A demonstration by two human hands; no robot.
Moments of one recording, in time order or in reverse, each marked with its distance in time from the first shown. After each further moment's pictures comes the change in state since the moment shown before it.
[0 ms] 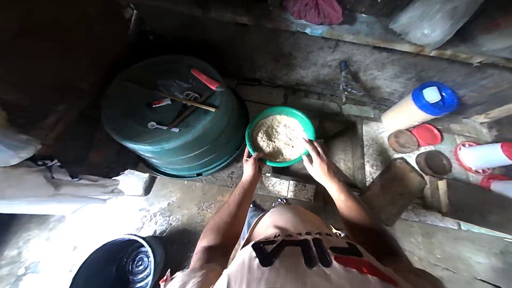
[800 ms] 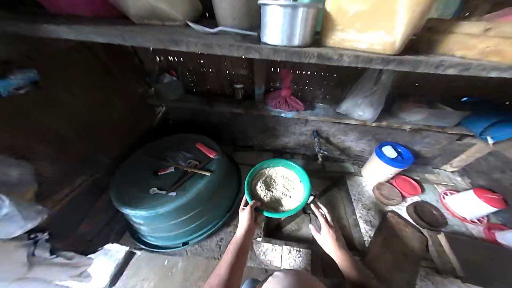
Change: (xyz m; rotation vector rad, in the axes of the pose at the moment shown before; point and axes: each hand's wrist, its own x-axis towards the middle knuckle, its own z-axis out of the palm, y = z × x) left_hand -0.015 0.029 0.060 0.042 -0.018 0.024; right_hand -0.062 0.040 -0.028 0.063 0.016 0.293
